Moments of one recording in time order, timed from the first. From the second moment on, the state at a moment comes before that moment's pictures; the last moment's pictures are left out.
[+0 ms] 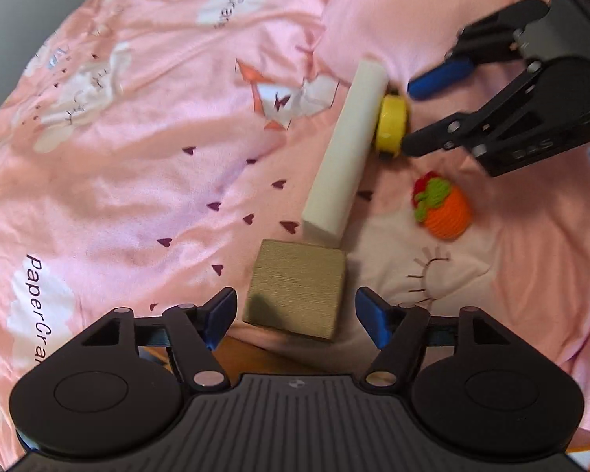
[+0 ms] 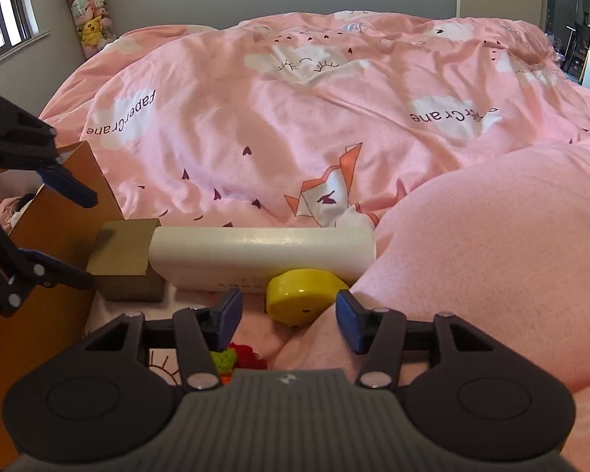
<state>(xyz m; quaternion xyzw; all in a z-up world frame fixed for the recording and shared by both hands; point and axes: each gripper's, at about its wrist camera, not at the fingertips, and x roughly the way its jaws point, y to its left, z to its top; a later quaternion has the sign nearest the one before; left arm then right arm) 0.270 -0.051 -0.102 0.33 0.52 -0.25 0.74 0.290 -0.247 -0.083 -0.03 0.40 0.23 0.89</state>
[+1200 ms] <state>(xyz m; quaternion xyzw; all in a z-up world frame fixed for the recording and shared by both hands) 0.244 -0.027 -0.028 0.27 0.50 -0.28 0.77 0.327 -0.143 -0.091 -0.52 0.35 0.46 0.63</state>
